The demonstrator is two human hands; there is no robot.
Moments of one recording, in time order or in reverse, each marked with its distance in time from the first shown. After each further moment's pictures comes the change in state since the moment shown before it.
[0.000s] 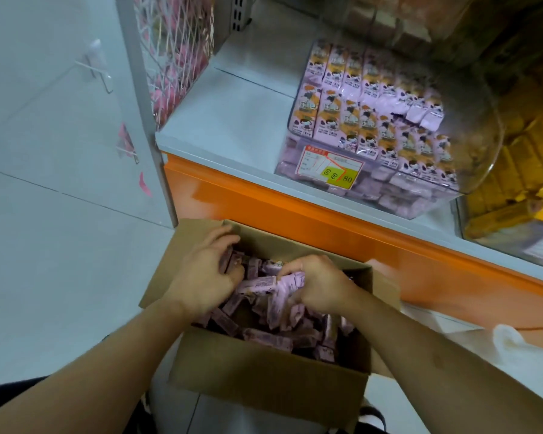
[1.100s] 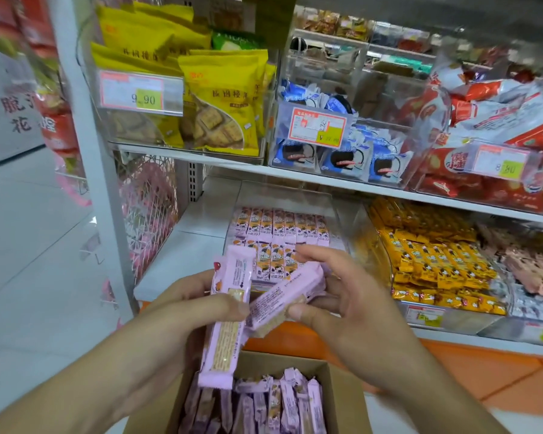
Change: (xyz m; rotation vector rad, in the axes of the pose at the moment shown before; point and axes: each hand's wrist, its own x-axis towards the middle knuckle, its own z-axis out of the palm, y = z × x) left_hand -0.097 0.231 -0.159 -0.941 -0.273 0.067; right_hand -0.208 -0.141 -0.165 0.531 0.689 -0.257
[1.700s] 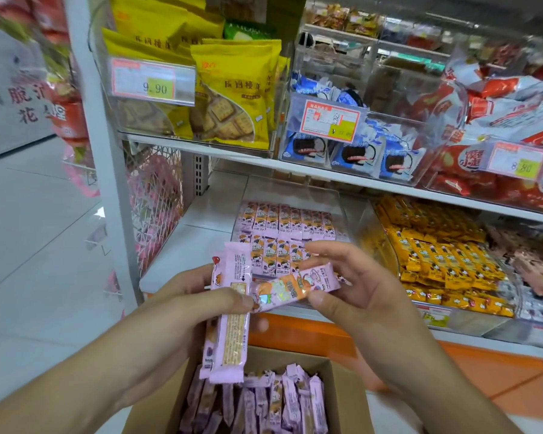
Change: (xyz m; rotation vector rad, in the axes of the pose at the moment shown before) left_hand -0.001 -0.001 -0.006 0.031 0.028 0.022; right_hand -0.007 -0.005 -0.001 0.268 -0.003 0.026
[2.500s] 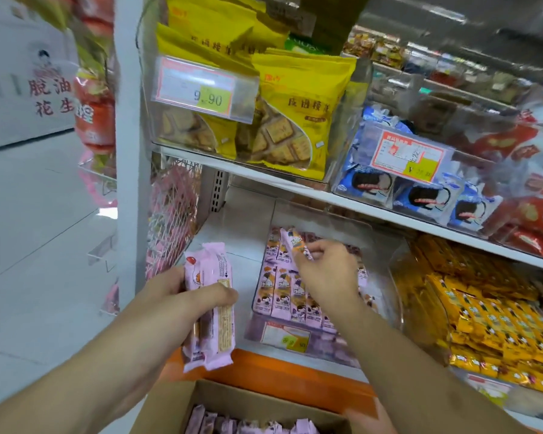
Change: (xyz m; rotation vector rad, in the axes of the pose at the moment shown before) left_hand 0.058 0.003 -0.072 0.070 0.352 -0.019; right_hand 0.200 0.071 0.053 -0.662 0.356 0.094
